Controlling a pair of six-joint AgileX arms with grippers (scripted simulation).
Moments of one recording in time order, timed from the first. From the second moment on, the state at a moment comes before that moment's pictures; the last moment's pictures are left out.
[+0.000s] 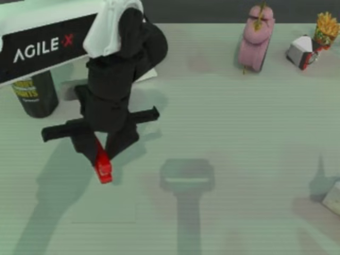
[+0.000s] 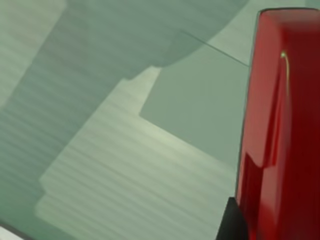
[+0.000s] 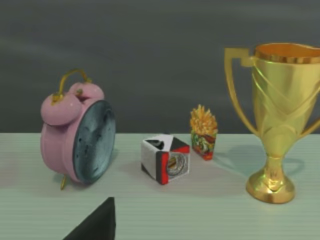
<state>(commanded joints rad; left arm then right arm) -0.59 2.00 1.59 -1.41 -0.10 -1.01 0.00 0.00 0.00 0.00 0.00 0.00</state>
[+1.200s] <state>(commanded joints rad) -0.57 1.72 1.30 -1.16 0.00 -2.11 0.00 0.00 0.00 0.00 0.00 0.00</state>
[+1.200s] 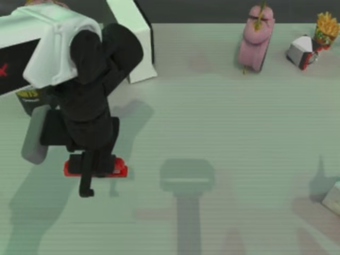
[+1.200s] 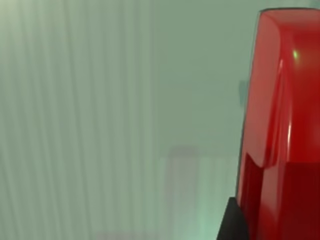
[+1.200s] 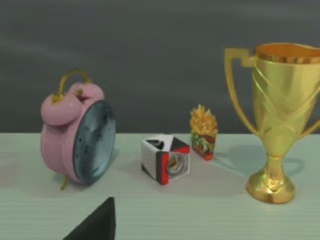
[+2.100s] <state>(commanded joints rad) -0.55 1.84 1.03 -0.76 0.00 -2.09 0.00 0.00 0.00 0.00 0.00 0.00</state>
